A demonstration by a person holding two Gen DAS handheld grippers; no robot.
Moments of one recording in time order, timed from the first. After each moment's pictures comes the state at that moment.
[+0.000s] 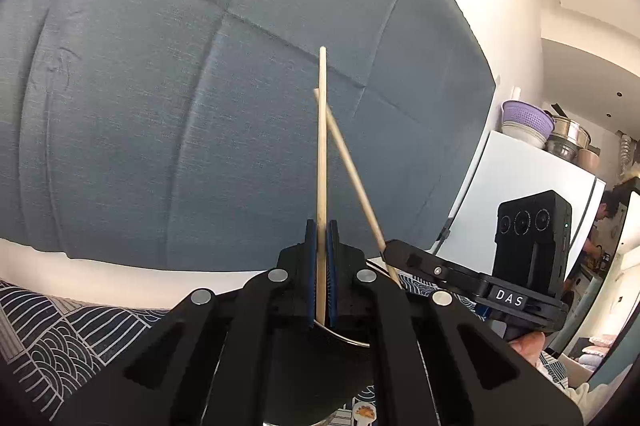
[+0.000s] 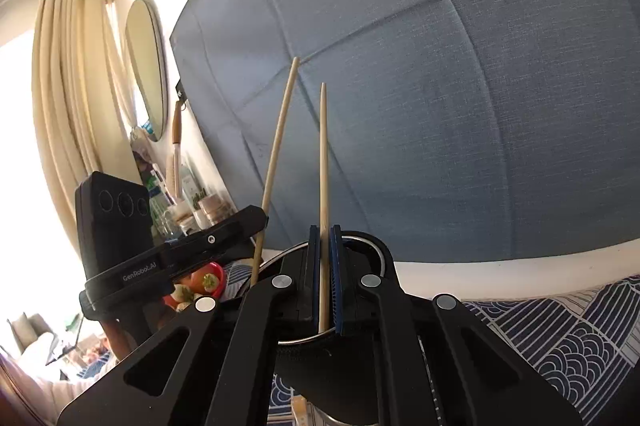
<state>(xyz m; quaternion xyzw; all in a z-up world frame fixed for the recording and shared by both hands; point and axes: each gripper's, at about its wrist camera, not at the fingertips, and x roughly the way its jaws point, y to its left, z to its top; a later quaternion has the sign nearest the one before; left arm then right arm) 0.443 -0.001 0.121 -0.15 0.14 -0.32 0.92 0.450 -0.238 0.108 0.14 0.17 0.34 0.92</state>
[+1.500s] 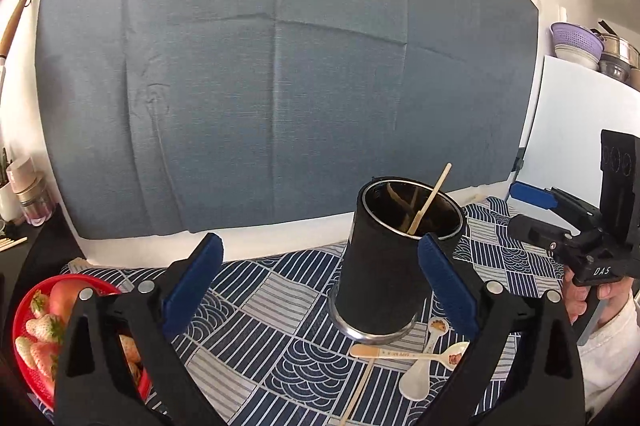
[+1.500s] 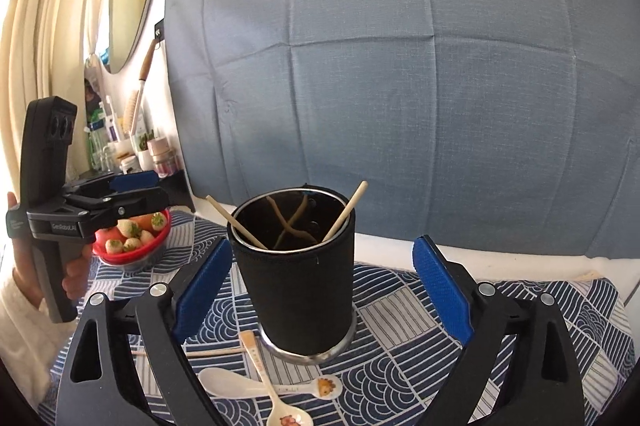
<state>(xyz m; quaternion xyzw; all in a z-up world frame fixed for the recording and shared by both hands) 0.369 0.027 0.141 -0.01 0.22 -0.18 0.96 0.367 -0.221 0.127 0.00 0.18 0.22 0.96</state>
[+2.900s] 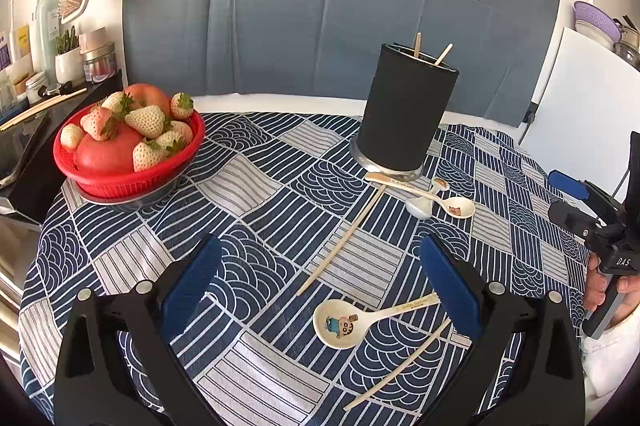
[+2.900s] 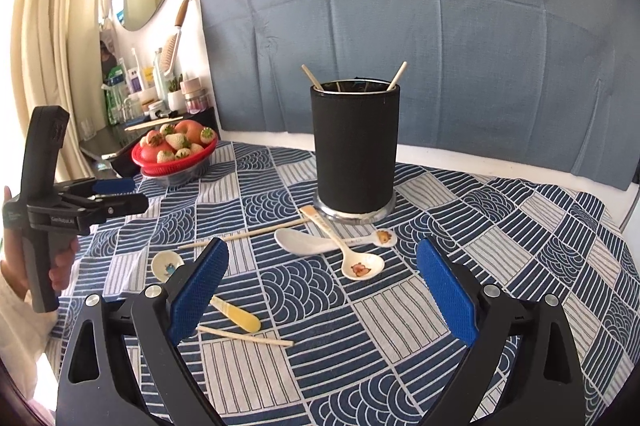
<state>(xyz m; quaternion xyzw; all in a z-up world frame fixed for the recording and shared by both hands) 0.240 0.072 0.061 -0.04 0.33 -0.13 0.93 0.242 -0.202 0.064 -0.02 0.26 0.21 0.94</state>
